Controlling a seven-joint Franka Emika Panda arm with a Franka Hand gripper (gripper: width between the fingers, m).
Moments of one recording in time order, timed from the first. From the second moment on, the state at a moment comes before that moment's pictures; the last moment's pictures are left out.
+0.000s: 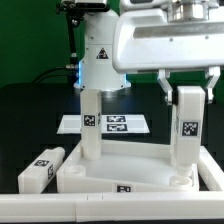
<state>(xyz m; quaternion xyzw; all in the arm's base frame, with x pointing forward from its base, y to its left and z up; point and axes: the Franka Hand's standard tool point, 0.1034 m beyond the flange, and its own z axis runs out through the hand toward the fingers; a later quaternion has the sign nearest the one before) 0.630 0.089 0.140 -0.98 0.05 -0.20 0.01</state>
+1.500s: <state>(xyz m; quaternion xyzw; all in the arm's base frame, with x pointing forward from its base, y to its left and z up) 0.638 0.080 0.135 -0.97 0.04 -0.22 0.01</state>
